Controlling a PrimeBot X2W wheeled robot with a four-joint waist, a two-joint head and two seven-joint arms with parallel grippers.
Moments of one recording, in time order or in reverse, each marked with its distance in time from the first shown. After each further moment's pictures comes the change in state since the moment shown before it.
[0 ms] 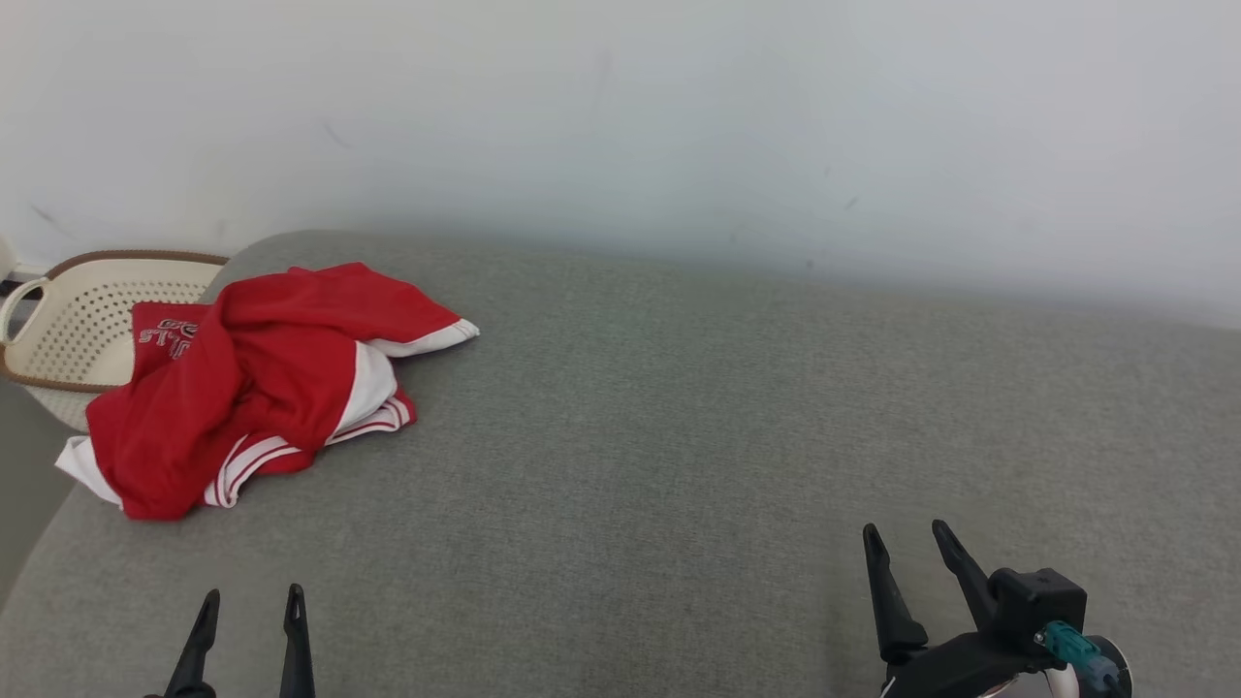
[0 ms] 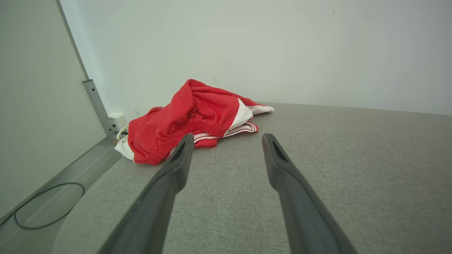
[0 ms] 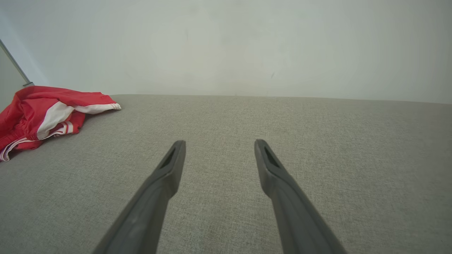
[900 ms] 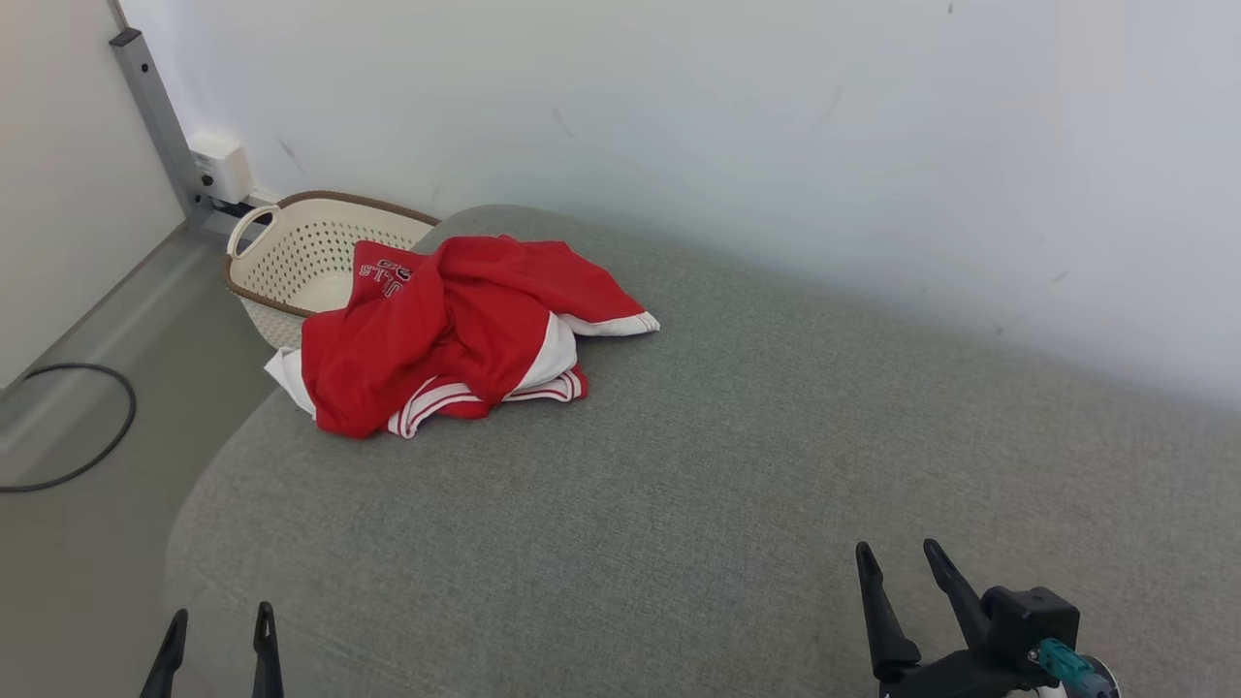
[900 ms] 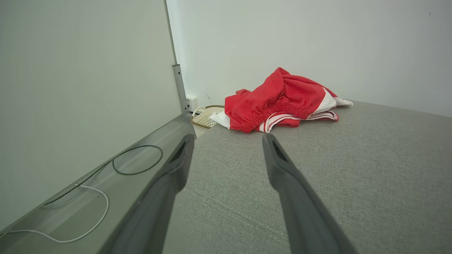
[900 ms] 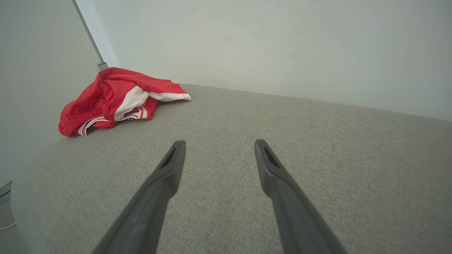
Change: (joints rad) left arm 0.040 0.034 0.015 -0.029 -0.014 0.023 0.023; right arm 0.014 0.004 0.012 0.032 0.026 0.000 -0.026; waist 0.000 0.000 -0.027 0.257
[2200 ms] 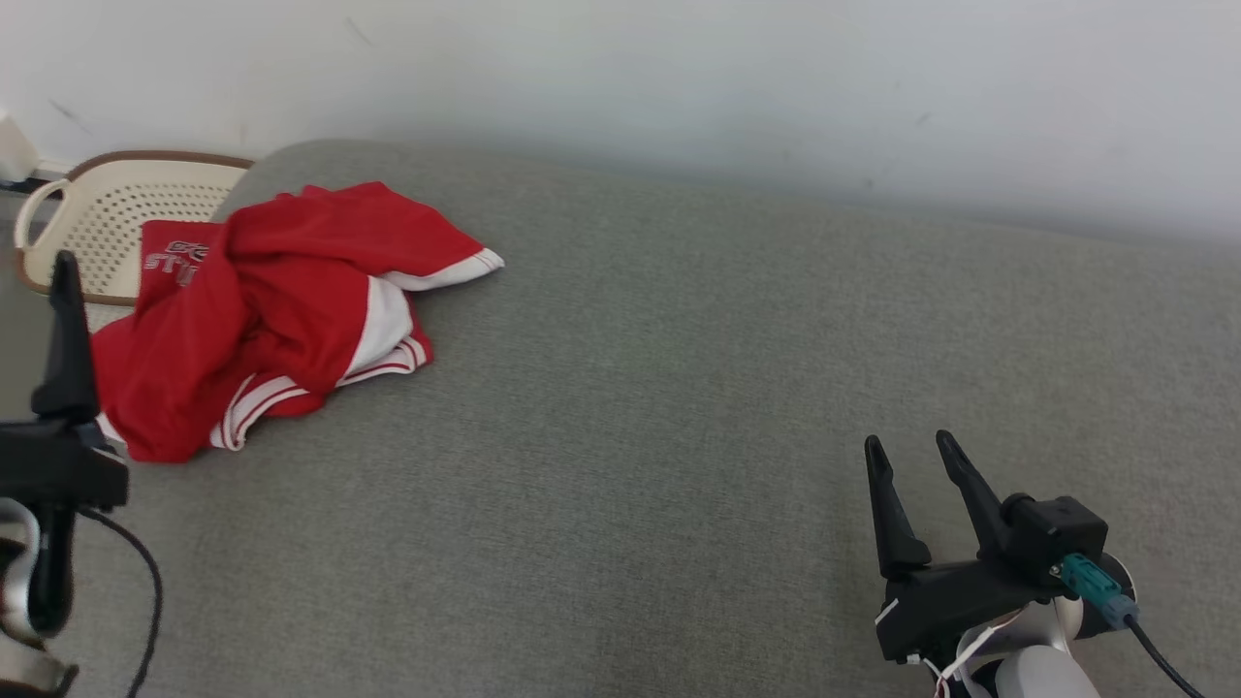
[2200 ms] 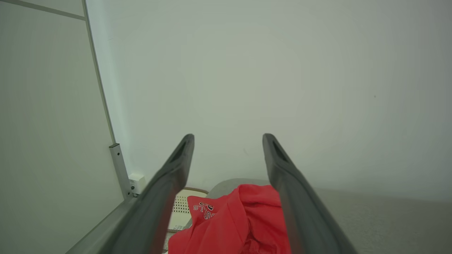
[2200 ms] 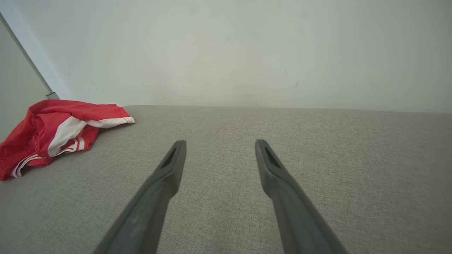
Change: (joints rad) left arm -0.543 0.167 0.078 0.174 -0.193 -0.176 0.023; right arm -0.118 -0.019 0.001 -0.045 0.008 0.000 -0.009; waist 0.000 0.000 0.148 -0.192
